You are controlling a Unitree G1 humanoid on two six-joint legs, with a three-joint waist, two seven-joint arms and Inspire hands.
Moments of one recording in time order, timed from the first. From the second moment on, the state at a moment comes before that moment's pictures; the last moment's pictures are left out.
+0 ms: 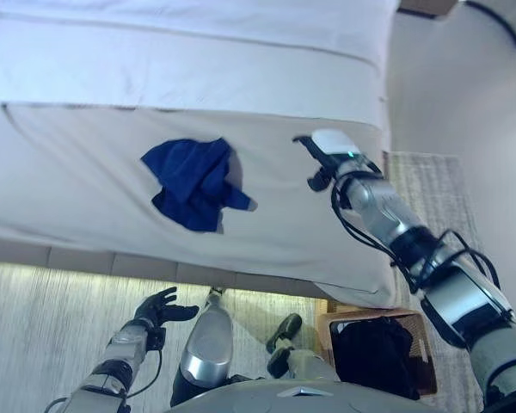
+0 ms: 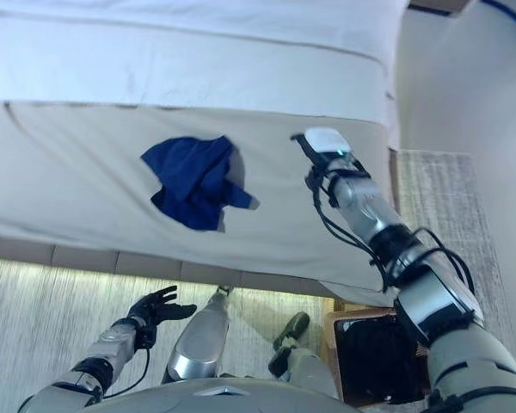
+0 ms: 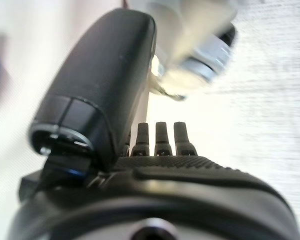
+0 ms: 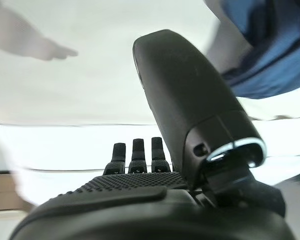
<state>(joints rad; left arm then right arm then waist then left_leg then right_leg) -0.15 0.38 -0.14 1.02 -0.28 0.02 -0.03 -0.93 -0.49 0.63 0.67 -0.58 0.15 -0.04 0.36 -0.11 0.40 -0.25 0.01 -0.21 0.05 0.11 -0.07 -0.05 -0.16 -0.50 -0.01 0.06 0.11</state>
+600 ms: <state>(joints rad) -0.18 0.40 -0.15 1.01 -0.28 -0.05 -0.10 -1.06 -0.36 0.65 1.06 -0.56 0.23 -0.08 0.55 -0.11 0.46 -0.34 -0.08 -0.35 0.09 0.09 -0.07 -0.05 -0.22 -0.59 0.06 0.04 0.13</state>
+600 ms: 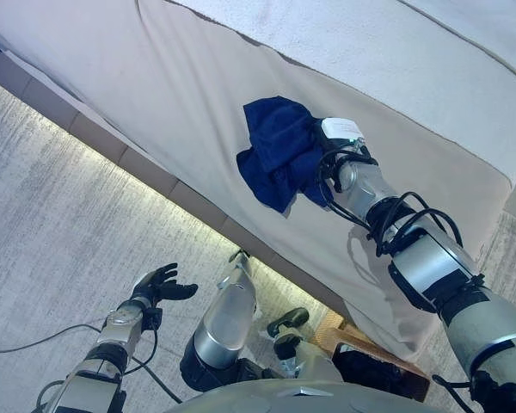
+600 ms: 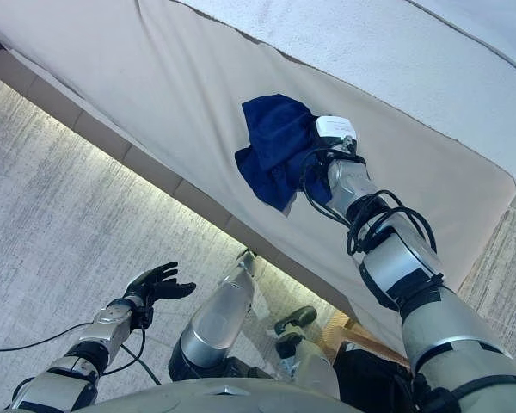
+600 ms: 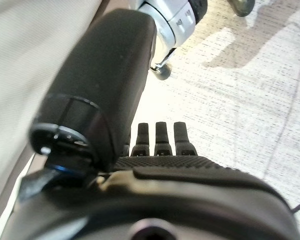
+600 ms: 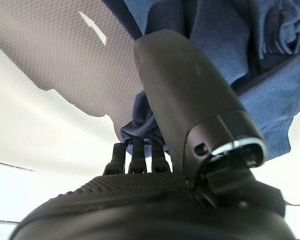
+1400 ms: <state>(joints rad) -0.18 0.36 -0.16 1.02 -0.28 -0.08 -0.08 -1.09 -0.34 0.62 0.93 -0.33 0.11 -0.24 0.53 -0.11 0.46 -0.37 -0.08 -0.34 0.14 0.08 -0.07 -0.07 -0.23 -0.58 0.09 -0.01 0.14</state>
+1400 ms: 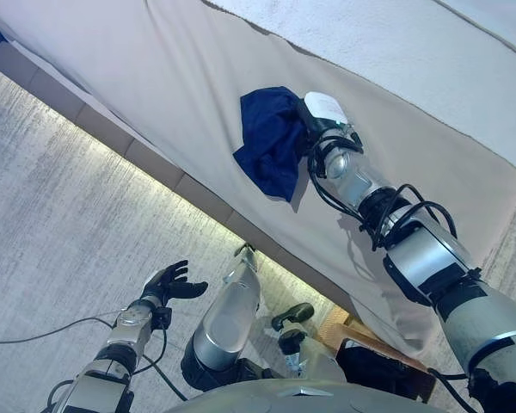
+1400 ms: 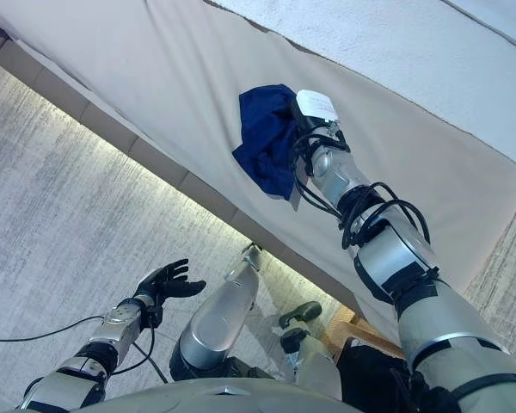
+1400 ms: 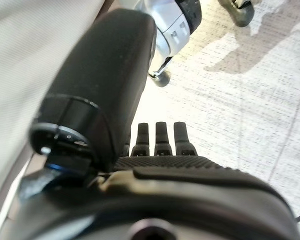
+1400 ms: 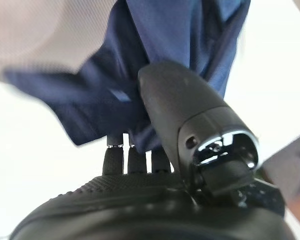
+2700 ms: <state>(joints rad) 0.02 0.27 -0.23 1.03 -0.05 0.03 -0.08 0.00 -0.53 0.02 0.36 -0.18 0.08 -0.45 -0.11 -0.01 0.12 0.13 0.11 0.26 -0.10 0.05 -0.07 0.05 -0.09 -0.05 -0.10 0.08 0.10</state>
